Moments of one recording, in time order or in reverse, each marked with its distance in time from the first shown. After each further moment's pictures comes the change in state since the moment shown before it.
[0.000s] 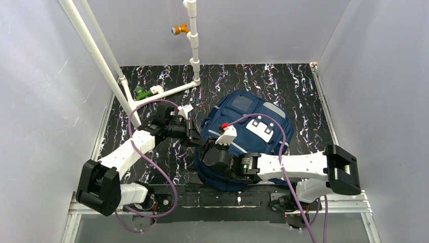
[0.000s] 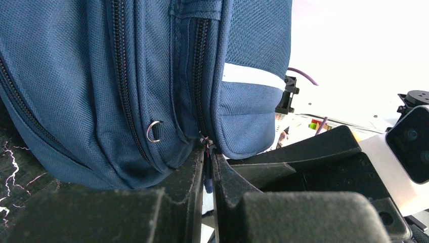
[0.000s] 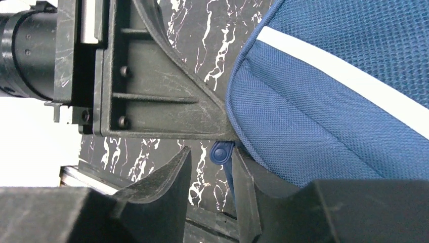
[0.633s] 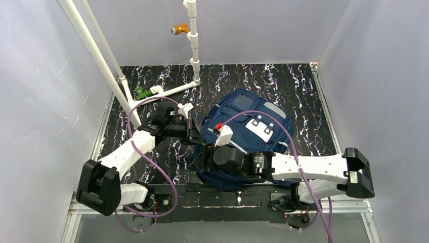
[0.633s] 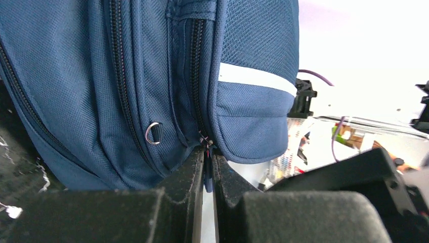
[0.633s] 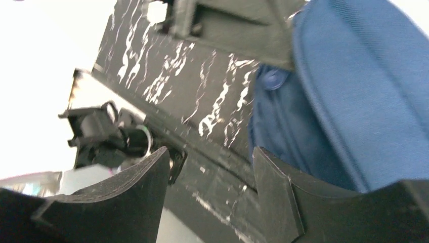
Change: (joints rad) left arm 0.000 0.000 -0.010 0.051 -0.049 0.101; right arm -0.002 -0.135 0.043 -0.143 -0.373 -0.209
